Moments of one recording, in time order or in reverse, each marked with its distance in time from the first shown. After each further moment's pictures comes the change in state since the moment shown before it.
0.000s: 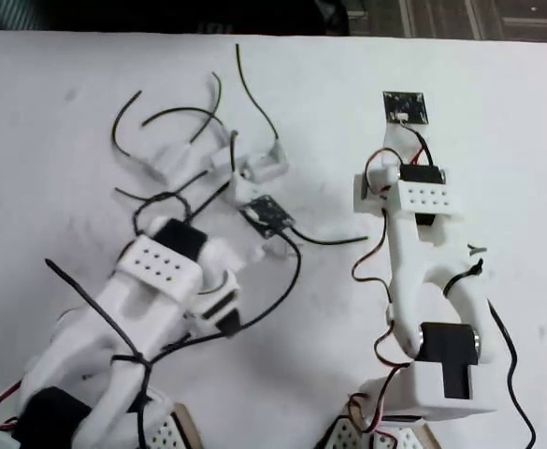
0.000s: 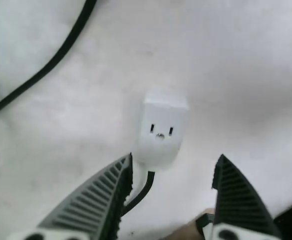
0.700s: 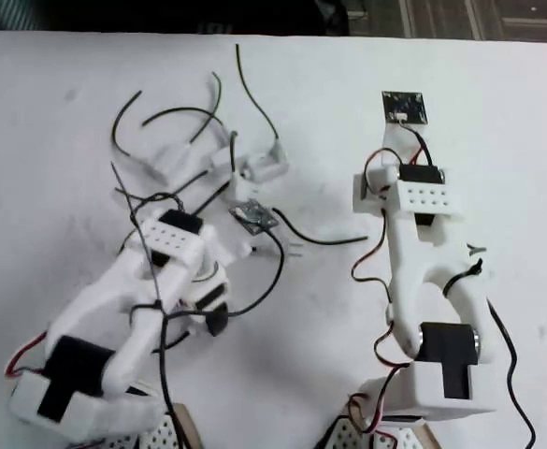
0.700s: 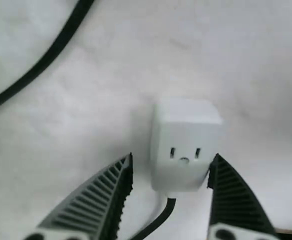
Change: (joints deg) left arm -6.9 17.0 0.4 -10.1 -6.3; right arm -0.1 0.0 0.0 0.0 0.0
